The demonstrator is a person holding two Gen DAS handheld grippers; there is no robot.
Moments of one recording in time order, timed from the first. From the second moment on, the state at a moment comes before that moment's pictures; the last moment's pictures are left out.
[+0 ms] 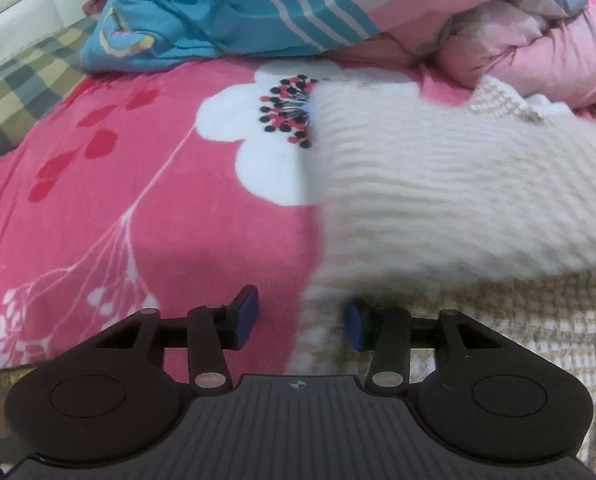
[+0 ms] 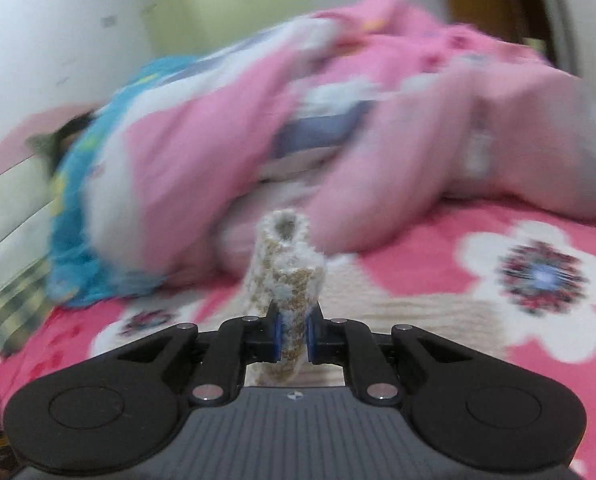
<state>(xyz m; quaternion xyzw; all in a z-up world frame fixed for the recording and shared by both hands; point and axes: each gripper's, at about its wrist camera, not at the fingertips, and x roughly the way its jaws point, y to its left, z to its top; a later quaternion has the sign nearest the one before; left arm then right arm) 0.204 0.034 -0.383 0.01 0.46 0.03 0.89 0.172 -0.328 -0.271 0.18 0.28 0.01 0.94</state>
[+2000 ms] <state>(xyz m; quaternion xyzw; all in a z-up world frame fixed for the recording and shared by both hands) 0.289 -0.041 -0.386 -0.02 0.39 -0.07 0.92 0.236 -0.346 -0.380 0.05 0.39 0.06 0.92</state>
